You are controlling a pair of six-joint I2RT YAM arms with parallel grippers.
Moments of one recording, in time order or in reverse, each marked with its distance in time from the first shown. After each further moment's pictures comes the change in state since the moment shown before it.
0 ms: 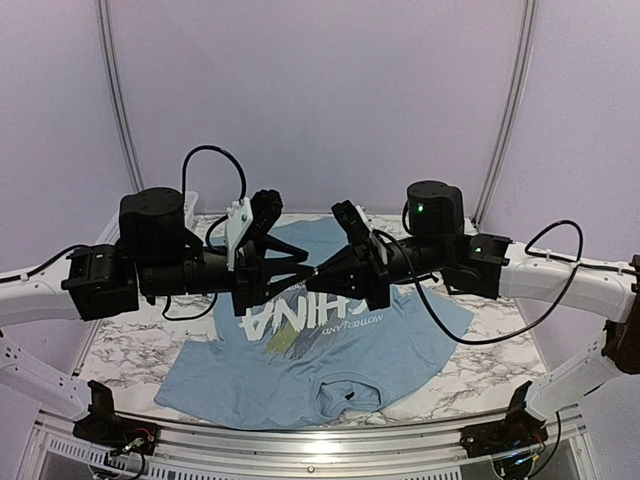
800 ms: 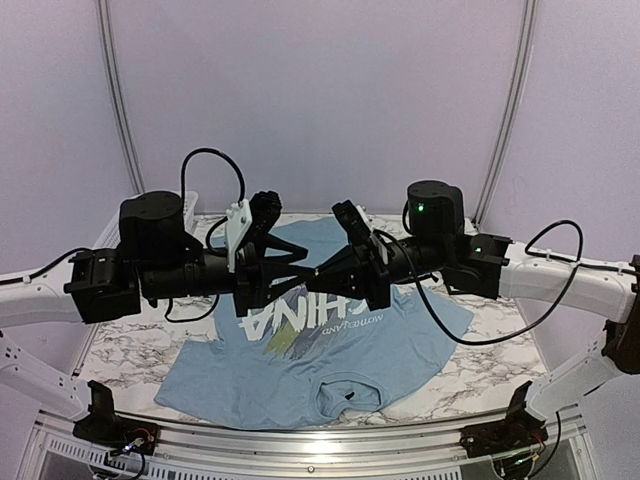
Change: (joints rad) left arm 0.000 -0.023 -0.036 0.048 -0.014 0.004; right arm 0.000 0.000 0.000 0.005 -0.011 0.008
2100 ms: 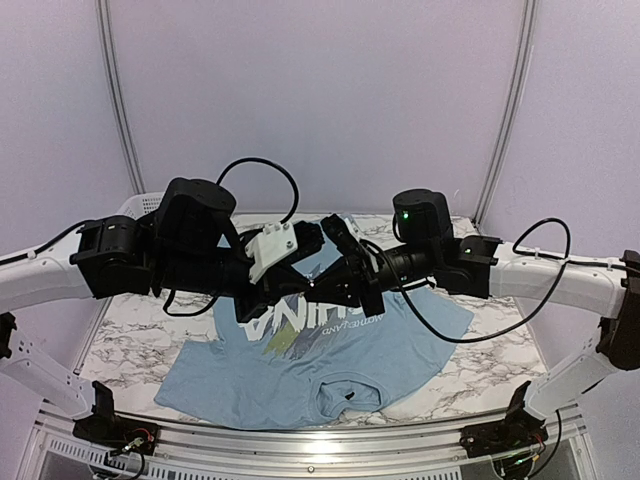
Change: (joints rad) left arm -0.040 0.161 0.284 -0.519 -0.127 0.160; right arm -0.010 0.047 0.001 -0.082 0.022 -0.024
